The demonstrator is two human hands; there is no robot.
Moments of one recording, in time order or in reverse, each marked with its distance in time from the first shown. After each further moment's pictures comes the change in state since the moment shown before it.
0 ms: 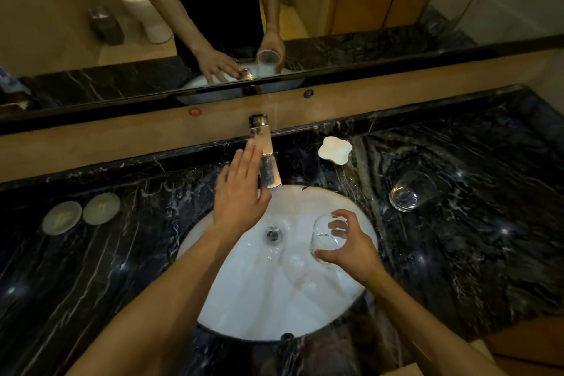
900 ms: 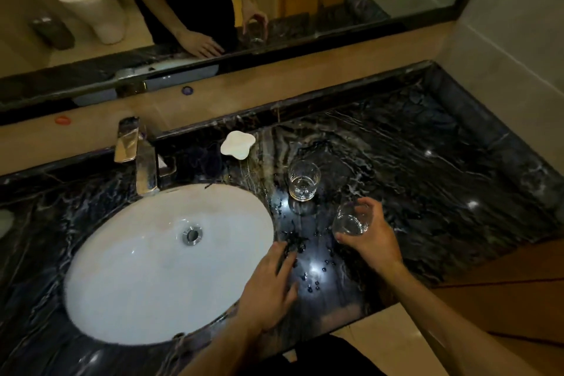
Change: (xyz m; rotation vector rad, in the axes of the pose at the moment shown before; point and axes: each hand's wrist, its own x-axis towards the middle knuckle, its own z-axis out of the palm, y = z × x) left_hand -0.122 0.241 0.168 -0.118 -0.429 0.201; right_hand -0.005 0.160 -0.217 -0.004 0.253 0.047
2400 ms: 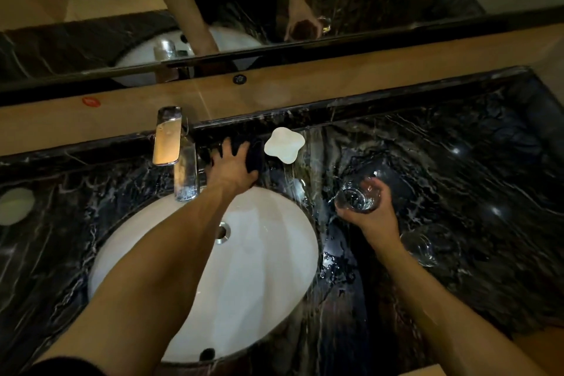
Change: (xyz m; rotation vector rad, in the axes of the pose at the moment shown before) left_hand 0.164 -0.192 -0.168 0.034 -0.033 -0.614; right_hand 0.084 -0.076 0.093 0.340 -0.062 0.120
